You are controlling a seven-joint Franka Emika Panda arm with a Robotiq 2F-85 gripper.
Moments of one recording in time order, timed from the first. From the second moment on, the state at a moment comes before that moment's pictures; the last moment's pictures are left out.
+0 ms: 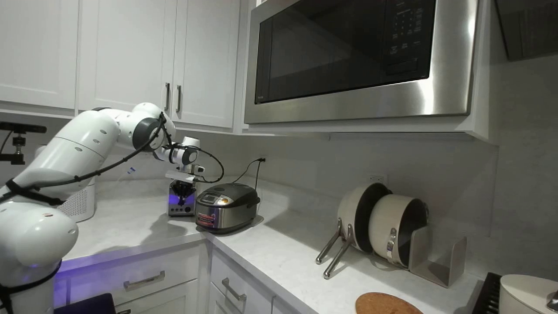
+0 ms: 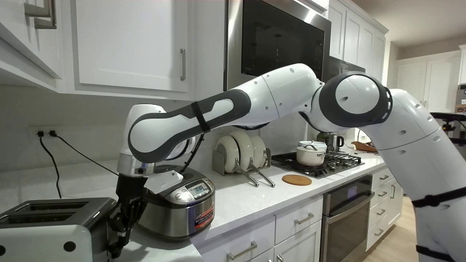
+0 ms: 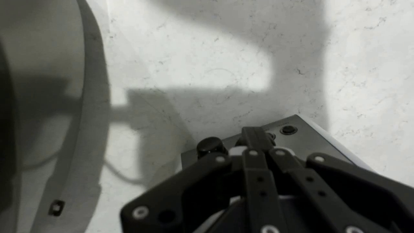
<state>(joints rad) 0.47 0.57 0.32 -1.48 -0.01 2.13 -0.06</state>
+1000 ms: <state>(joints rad) 0.48 0.61 0.32 -1.42 -0.02 2.07 -0.06</state>
